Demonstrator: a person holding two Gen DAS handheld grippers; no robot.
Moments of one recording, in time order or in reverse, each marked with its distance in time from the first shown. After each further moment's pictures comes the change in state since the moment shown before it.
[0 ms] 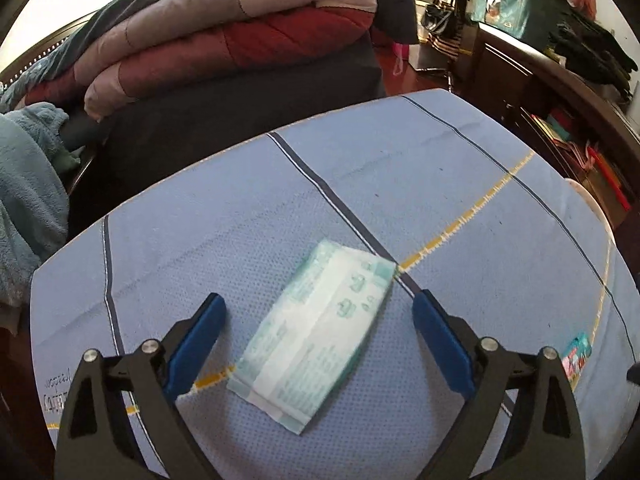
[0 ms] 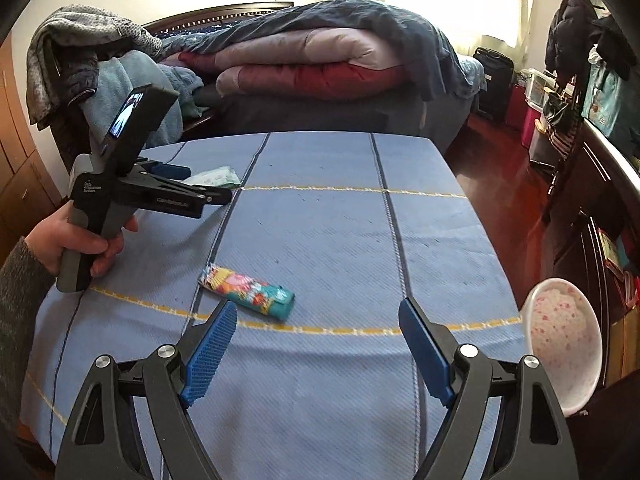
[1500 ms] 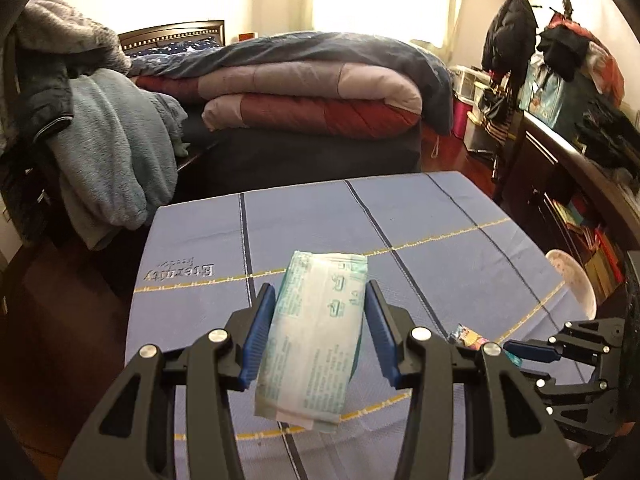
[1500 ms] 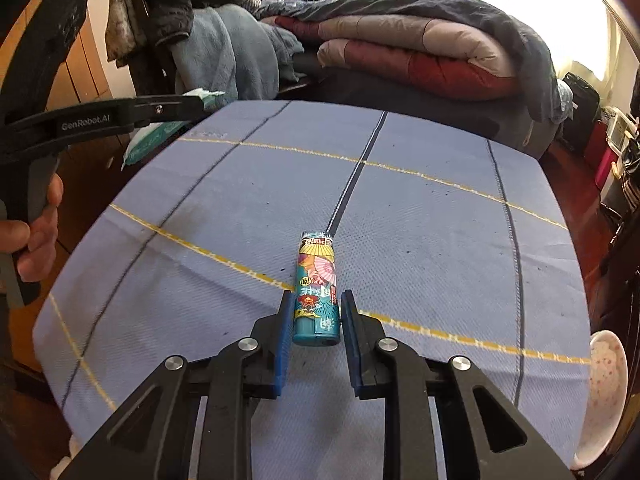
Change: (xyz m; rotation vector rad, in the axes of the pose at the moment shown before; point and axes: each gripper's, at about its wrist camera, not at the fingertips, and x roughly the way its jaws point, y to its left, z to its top) left arm -0.172 -0.005 -0.080 -0.241 -0.223 0.149; right arm 0.005 0.053 -0.011 -0.217 0.065 0.235
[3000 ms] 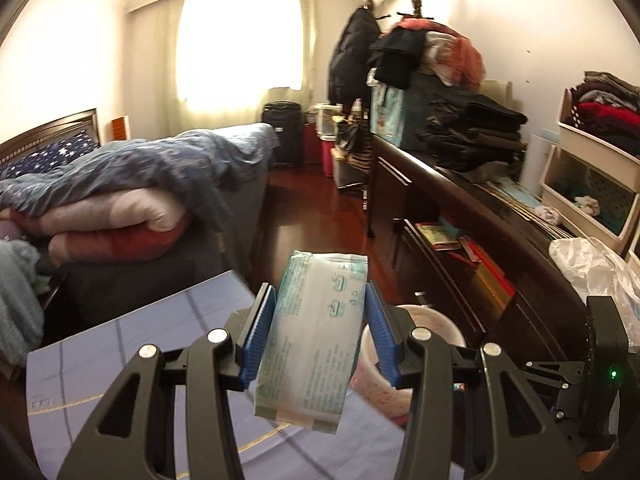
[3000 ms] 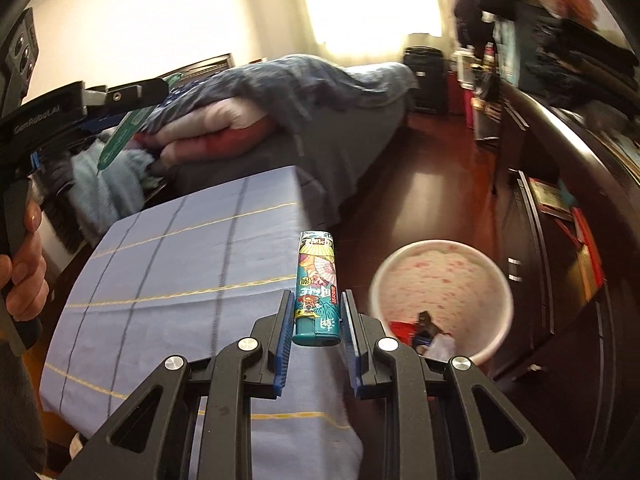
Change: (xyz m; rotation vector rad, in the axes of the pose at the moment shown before) left arm -0.054 -0.336 0.070 0.293 -0.195 -0.357; right arm -0.191 -0.189 -0.118 0.444 -0.228 -0.270
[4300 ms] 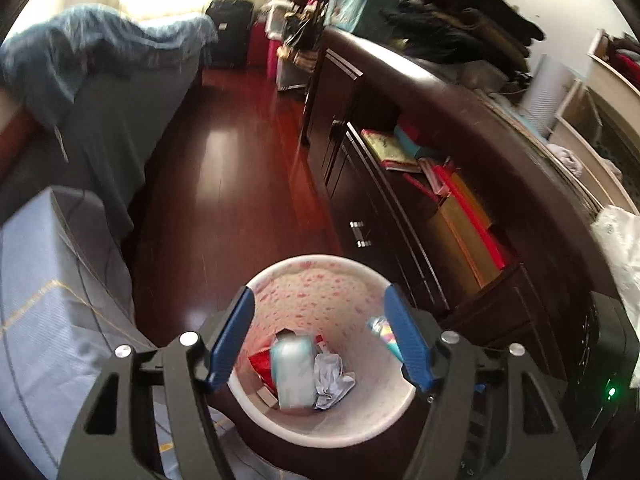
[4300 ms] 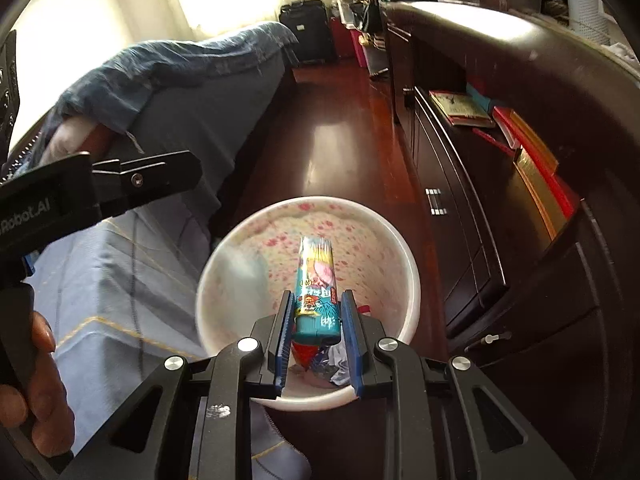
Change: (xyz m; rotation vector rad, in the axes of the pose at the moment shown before) left arm 0.252 -0.103 -0.050 -0.107 0.356 -0.219; right arm 0.101 -0.150 -0.010 0.295 0.126 -0.257
